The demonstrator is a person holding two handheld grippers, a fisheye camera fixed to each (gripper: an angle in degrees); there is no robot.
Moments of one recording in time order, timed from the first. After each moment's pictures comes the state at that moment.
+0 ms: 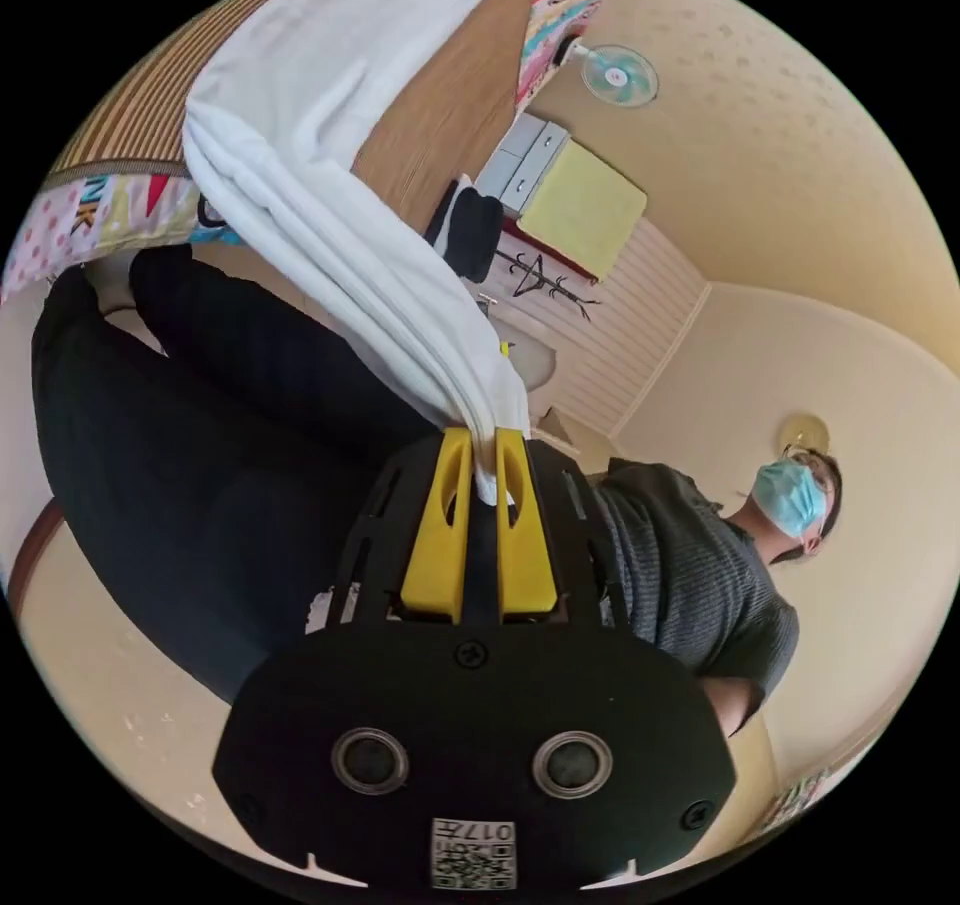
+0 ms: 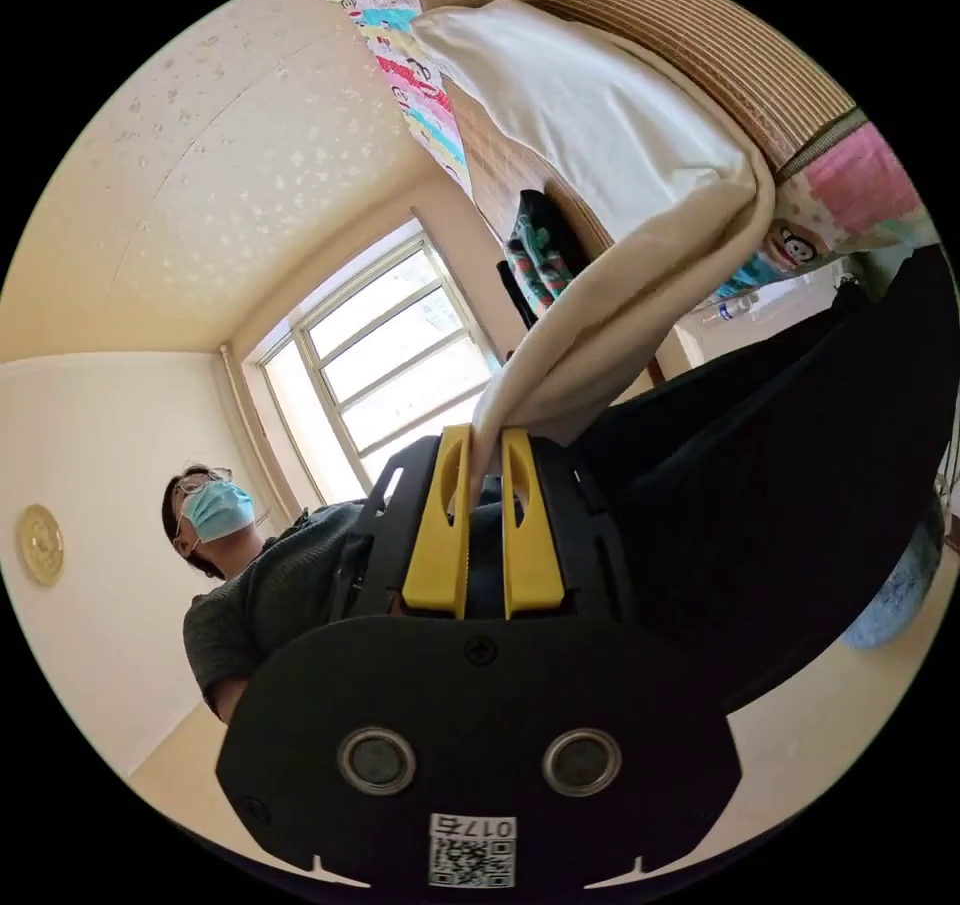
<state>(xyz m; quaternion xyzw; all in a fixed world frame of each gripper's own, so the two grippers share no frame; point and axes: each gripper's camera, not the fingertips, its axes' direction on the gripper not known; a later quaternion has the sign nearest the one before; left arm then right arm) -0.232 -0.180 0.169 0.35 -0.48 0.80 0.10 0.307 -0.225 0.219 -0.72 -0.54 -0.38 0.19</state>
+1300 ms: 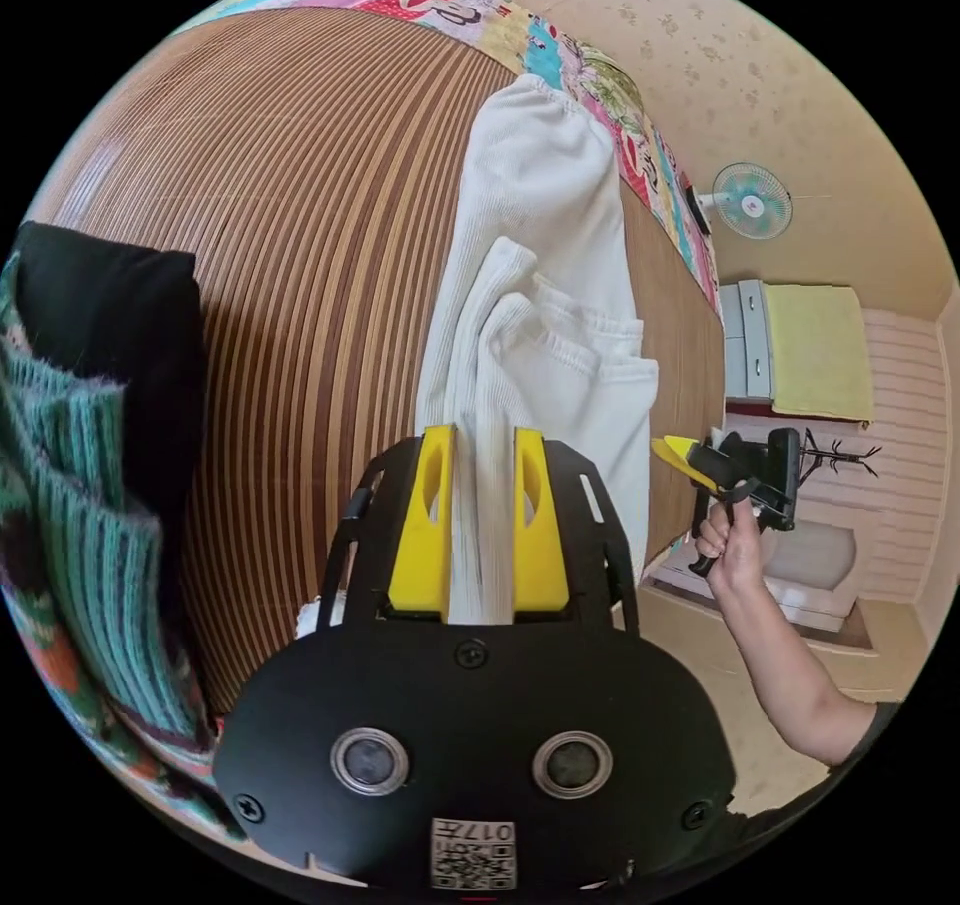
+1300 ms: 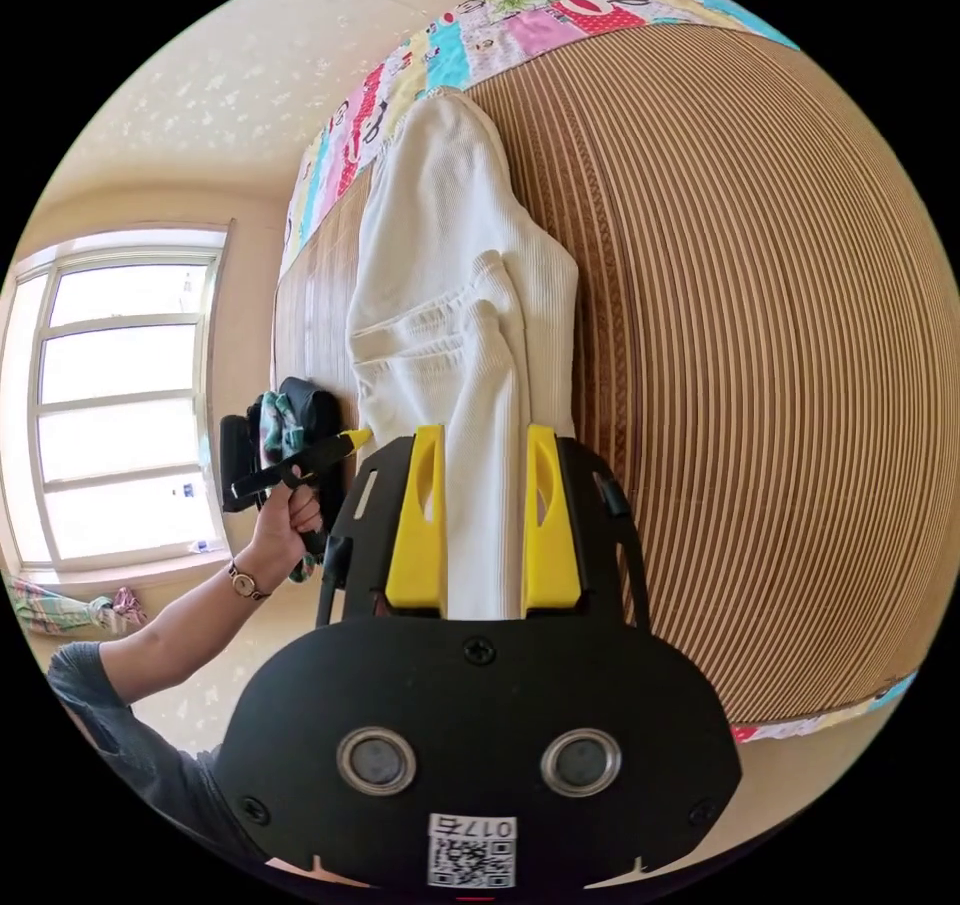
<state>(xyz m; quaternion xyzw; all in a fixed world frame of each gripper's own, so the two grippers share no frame) 0.001 -0.137 0.430 0.66 -0.22 0.65 -0.30 0.137 -0.116 0.043 -0.34 -0.54 -0.63 0.45</state>
